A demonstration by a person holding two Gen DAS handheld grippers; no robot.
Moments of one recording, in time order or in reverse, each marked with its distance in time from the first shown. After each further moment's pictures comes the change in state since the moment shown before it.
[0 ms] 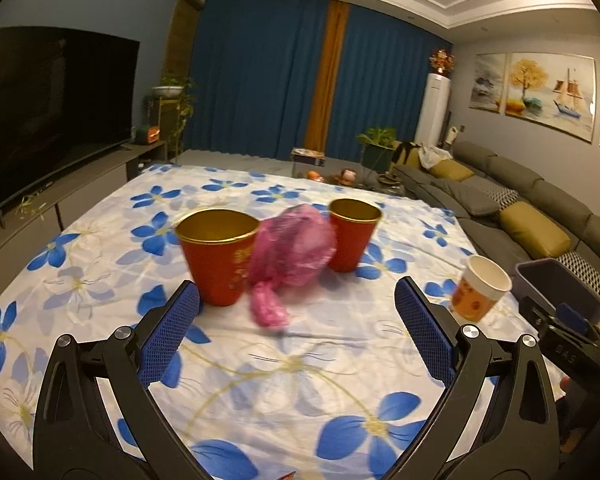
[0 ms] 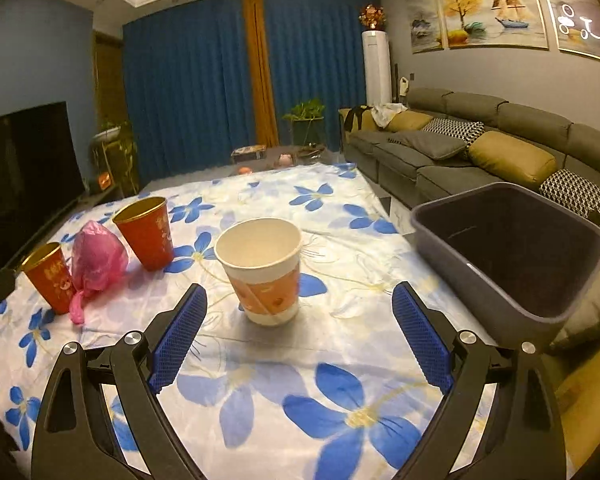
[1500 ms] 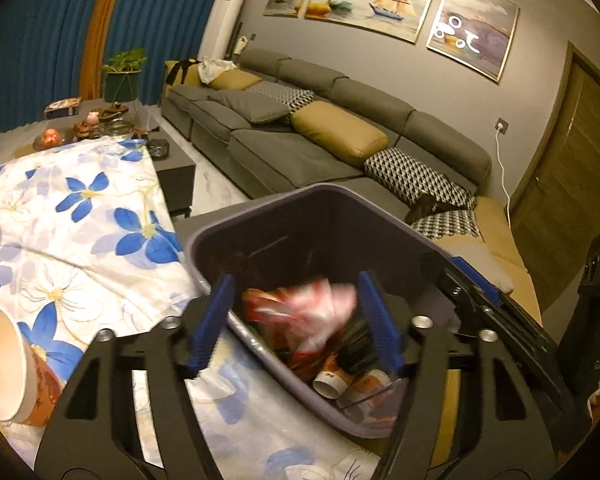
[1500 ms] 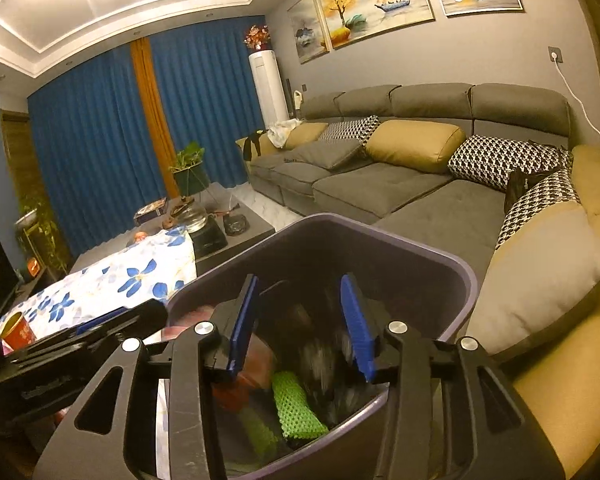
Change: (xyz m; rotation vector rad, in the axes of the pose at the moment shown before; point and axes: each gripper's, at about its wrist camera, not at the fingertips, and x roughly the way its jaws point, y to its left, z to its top) left arm 0.118 -0.365 -0.024 0.267 0.319 -0.740; right arm -0.014 -0.237 0.037 0.271 -0.108 -0.248
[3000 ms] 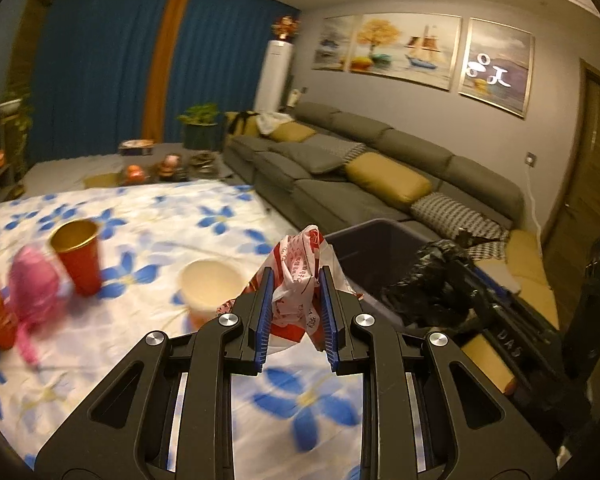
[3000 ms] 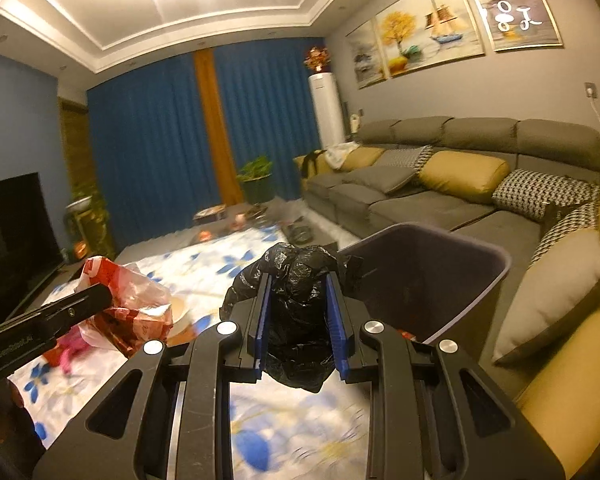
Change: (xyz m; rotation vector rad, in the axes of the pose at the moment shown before) left arm -0.189 0.018 -0.043 -0.002 -0.190 0.184; right arm -0.099 0.074 -0.029 -0.092 -0.085 0.150
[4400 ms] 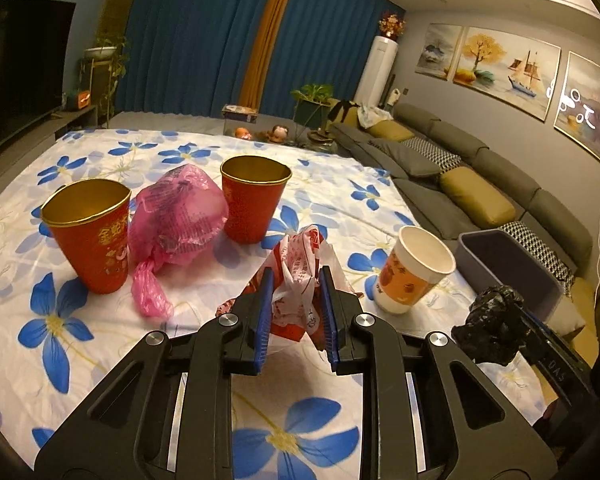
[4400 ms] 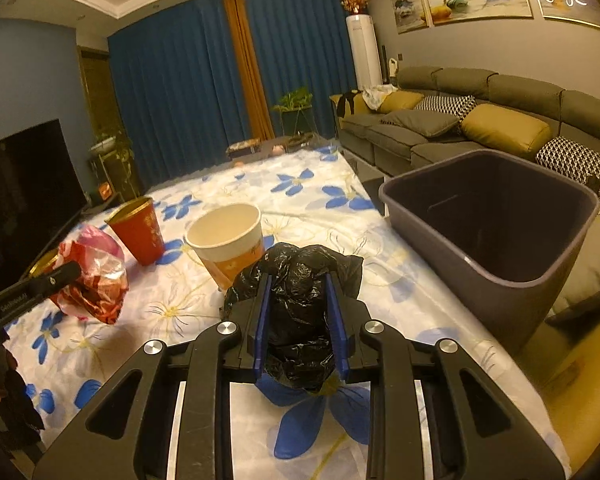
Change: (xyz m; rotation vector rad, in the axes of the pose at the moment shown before) left arm -0.038 0.159 -0.048 -0.226 0.035 0.301; right arm 0.037 0.082 -0.055 -0.059 0.226 0.135
